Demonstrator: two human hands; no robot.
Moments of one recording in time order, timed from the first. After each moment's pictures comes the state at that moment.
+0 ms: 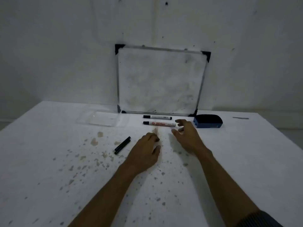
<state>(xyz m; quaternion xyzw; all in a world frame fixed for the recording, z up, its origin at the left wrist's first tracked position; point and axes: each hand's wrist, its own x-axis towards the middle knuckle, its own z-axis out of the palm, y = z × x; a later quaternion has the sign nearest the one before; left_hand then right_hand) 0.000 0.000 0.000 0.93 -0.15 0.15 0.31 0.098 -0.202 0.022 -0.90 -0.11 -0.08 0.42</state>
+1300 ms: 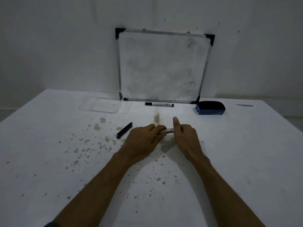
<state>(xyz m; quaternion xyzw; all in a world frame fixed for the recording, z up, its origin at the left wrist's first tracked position) -0.026 0.007 0.017 0.91 -0.24 0.30 0.16 0.009 -0.175 0.027 -0.89 -0.05 -0.09 0.45</state>
